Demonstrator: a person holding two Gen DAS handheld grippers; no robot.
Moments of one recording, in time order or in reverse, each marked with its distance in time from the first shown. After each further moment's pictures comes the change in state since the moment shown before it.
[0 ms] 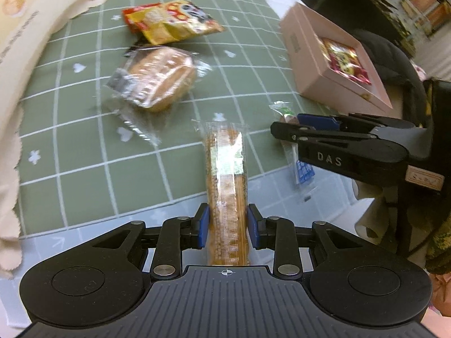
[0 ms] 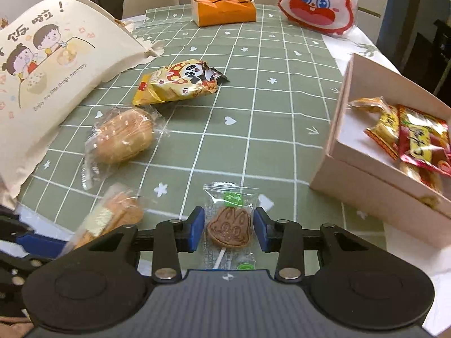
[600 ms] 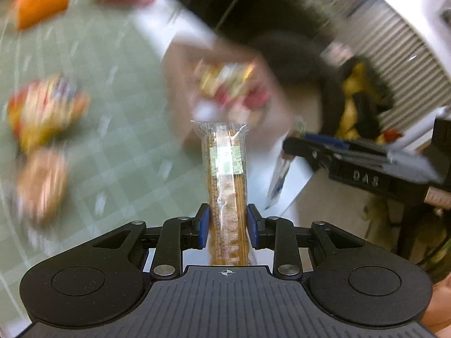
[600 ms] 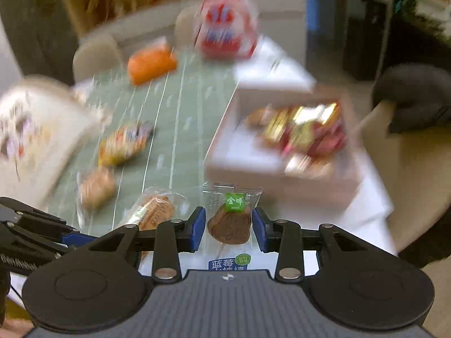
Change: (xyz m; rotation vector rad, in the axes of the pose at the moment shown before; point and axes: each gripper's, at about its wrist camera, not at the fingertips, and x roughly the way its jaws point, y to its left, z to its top) left arm -0.029 -0.091 0.070 0.242 -0.092 -0.274; right arm -0.129 -0.081 -0.014 0.268 -0.168 -0.112
